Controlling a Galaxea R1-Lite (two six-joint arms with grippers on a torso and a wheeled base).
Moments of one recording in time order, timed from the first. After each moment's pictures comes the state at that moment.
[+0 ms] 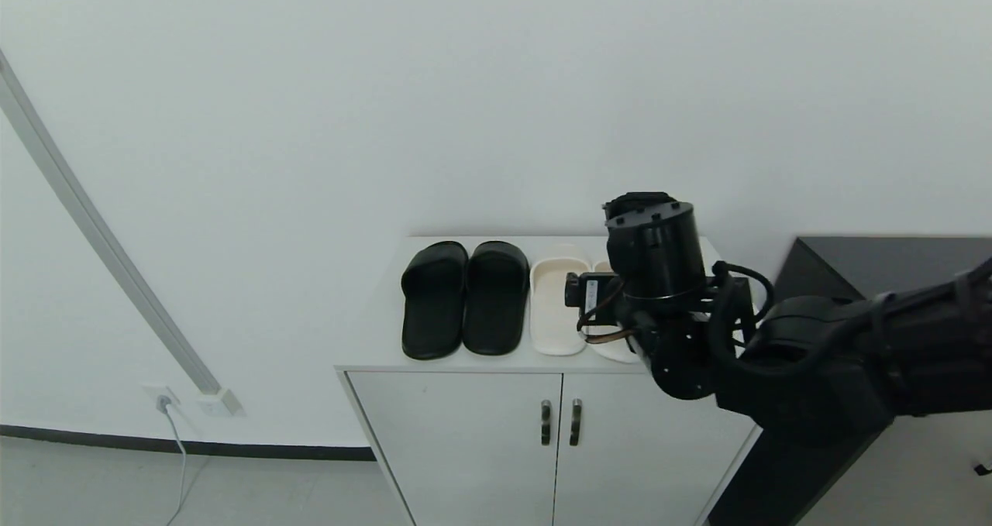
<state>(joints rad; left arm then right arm) 0.00 0.00 0.00 0.00 0.02 0.03 0.83 1.93 -1.22 -0.38 -0.75 0.29</state>
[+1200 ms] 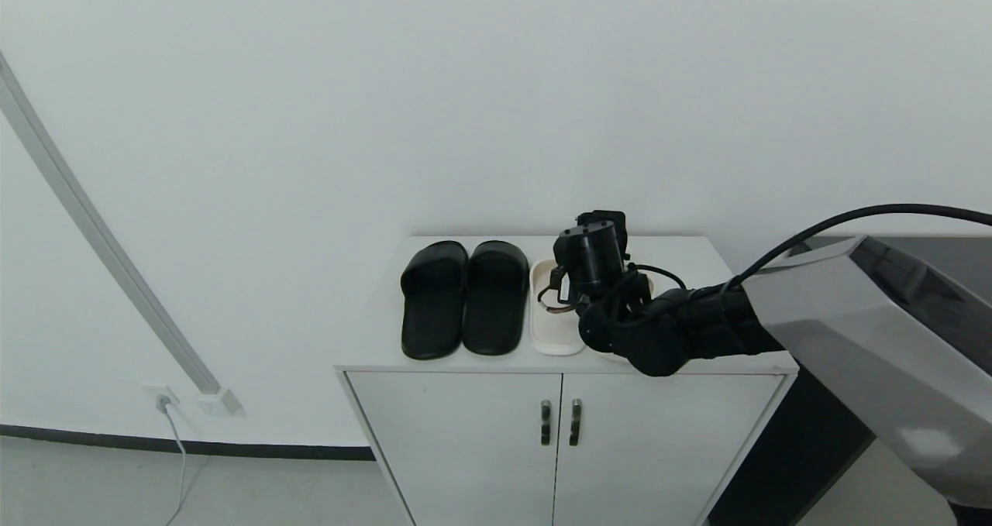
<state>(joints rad) 0.00 0.00 0.00 0.00 0.02 0.03 0.70 2.32 -1.63 -0.37 -0.77 0.32</state>
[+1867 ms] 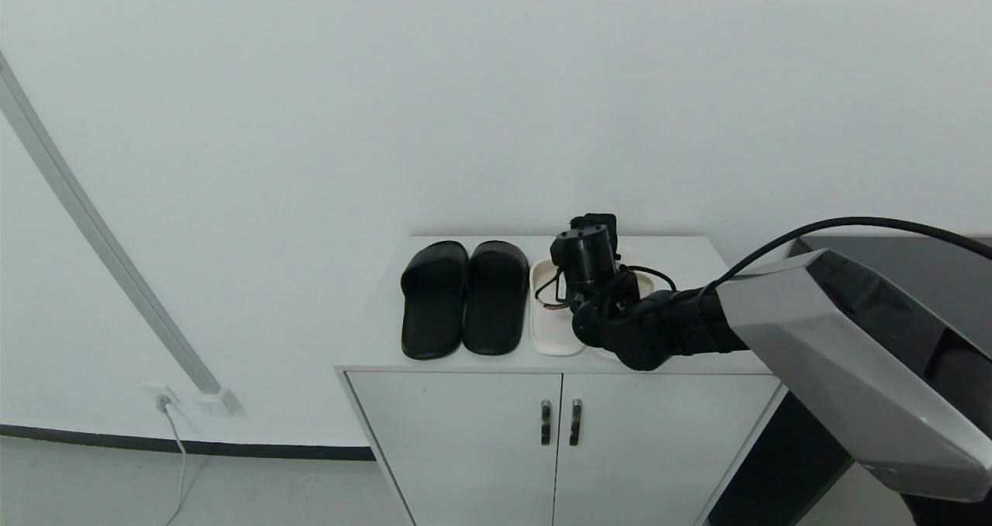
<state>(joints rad) 0.00 0.00 0.00 0.00 0.02 0.03 0.67 2.40 -1.74 -0.37 -0.77 0.26</state>
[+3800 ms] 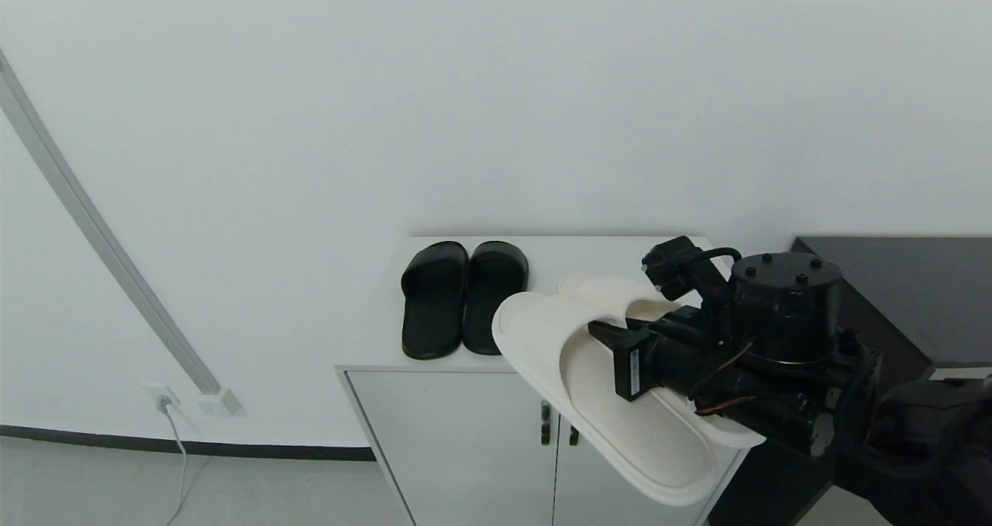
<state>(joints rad) 0.00 0.00 0.00 0.00 0.02 0.03 0.75 1.76 -0.76 -0.80 -0.09 0.08</state>
